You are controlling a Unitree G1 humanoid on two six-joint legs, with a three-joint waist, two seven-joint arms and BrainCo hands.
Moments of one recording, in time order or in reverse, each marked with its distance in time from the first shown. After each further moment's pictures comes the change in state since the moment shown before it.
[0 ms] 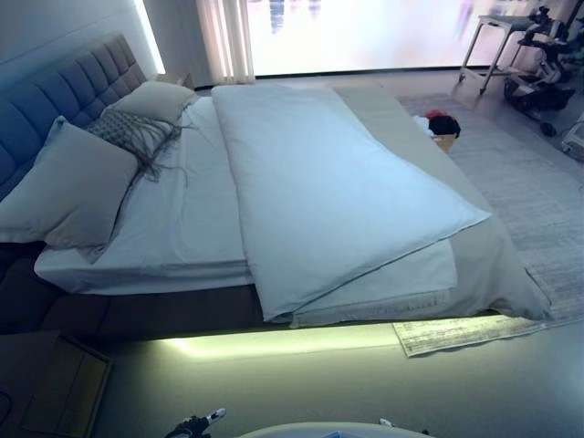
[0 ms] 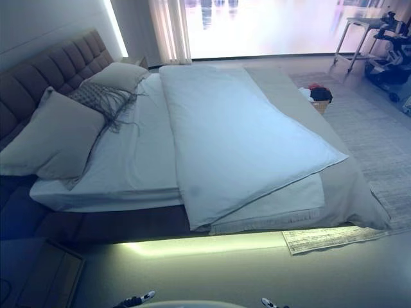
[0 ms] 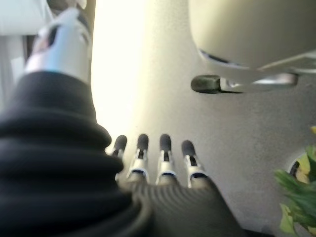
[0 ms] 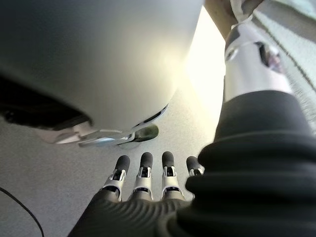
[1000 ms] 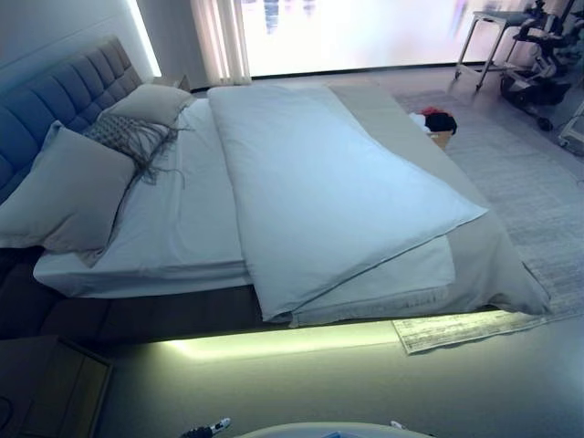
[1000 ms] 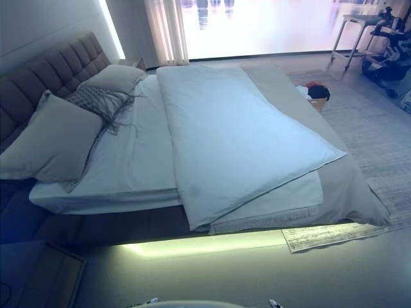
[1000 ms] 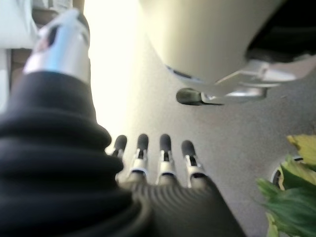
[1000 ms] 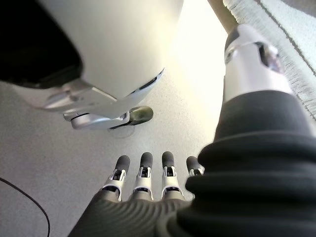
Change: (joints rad) left arm 0.022 -0.002 0.000 0.003 -0.001 0.039 -0.071; right arm 0.022 -0.010 -0.040 0.008 0.011 -0.051 -0.082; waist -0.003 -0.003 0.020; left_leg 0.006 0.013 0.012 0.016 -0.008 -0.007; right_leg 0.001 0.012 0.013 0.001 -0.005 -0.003
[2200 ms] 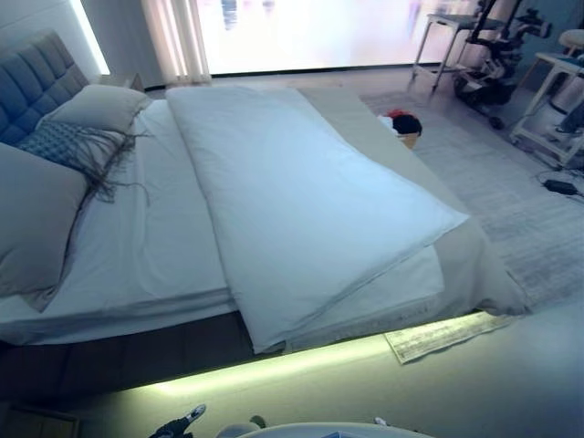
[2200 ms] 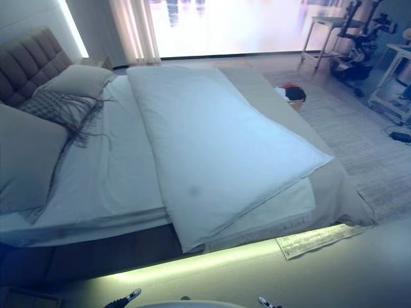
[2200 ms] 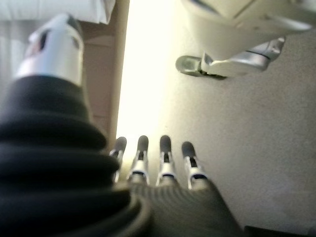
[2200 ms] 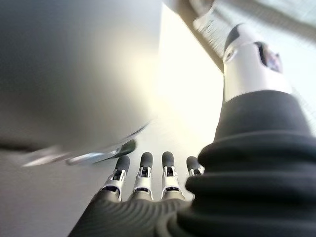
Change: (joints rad) left arm -0.057 0.057 0.049 0.044 -0.047 -0.034 0.062; right arm -0.052 0.053 -0.001 0.042 0.018 -0.030 0.012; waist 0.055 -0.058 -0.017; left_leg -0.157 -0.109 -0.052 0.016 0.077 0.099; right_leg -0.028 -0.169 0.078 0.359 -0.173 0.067
